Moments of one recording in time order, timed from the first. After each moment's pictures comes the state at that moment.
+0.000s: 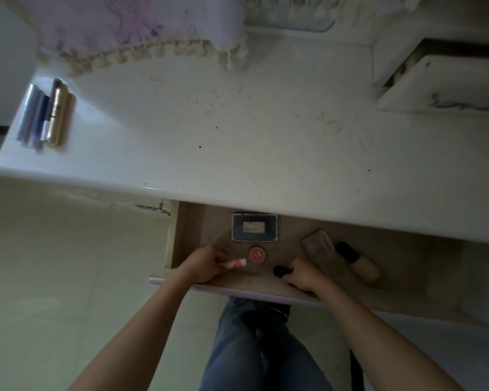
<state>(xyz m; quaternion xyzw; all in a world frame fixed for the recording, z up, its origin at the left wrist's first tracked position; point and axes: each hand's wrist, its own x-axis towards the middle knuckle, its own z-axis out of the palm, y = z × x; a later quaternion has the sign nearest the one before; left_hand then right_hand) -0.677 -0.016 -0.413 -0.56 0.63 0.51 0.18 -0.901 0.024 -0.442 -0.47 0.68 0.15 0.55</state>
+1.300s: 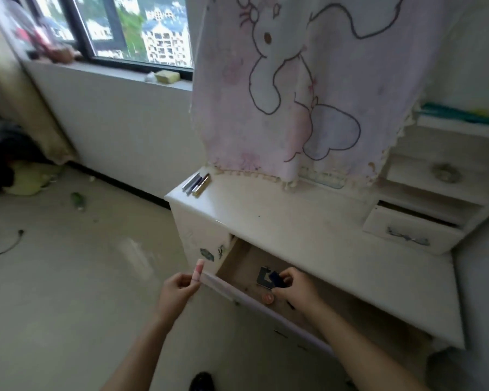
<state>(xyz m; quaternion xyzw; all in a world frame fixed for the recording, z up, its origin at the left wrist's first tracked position) -0.656 0.190 -0.237 -0.74 0.32 0.36 -0.47 -0.891 0.097 -0.225 -0.65 0.57 -0.13 0.48</state>
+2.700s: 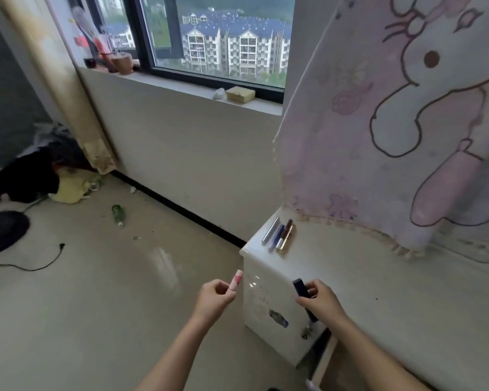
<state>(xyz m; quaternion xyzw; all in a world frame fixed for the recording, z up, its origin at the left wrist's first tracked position) -0.380 0.038 -0.253 -0.76 0.30 0.38 -0.43 -0.594 -0.063 -0.251 -0.64 0.58 -0.13 0.48</state>
